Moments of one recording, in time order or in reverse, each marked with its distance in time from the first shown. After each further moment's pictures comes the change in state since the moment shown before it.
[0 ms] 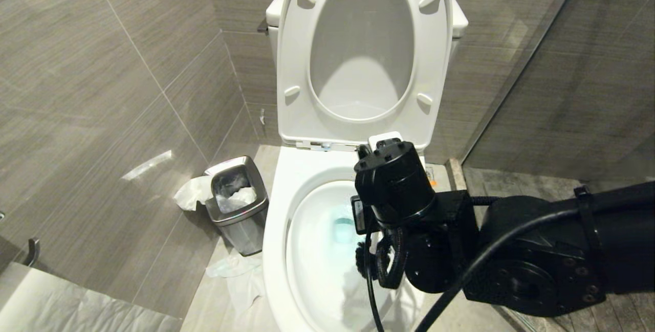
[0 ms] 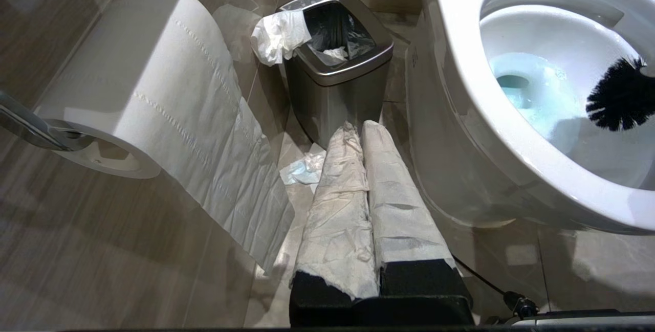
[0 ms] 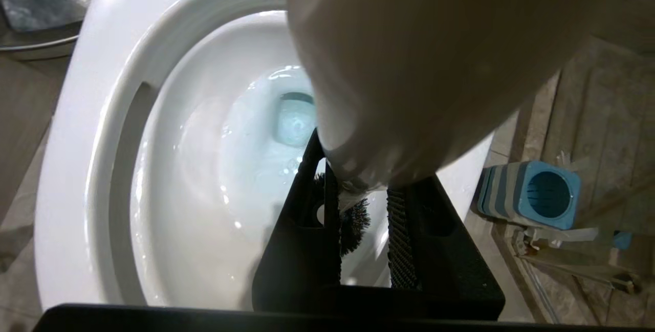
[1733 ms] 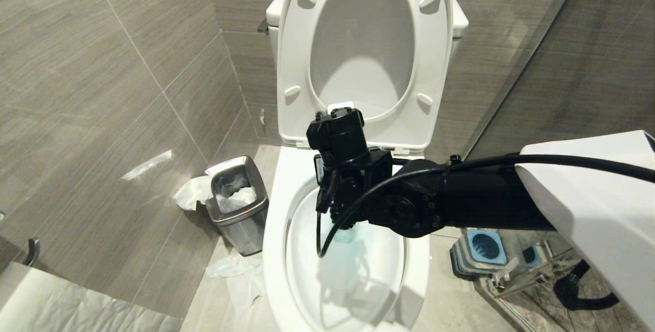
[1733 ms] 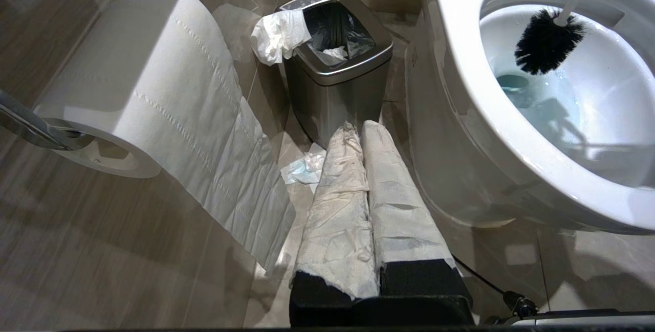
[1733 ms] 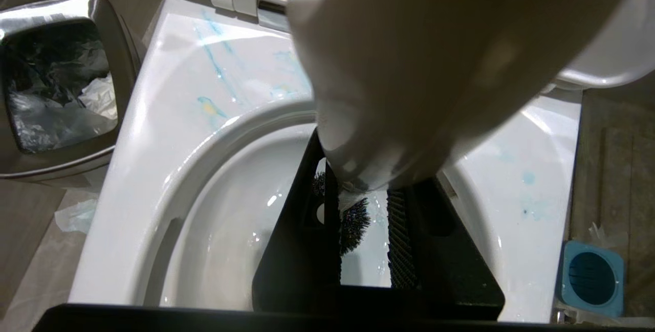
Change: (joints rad) left arm 0.000 0.000 0.000 0.000 0.000 0.000; right arm -0.069 0.321 -0.512 0.005 -0.001 -0.120
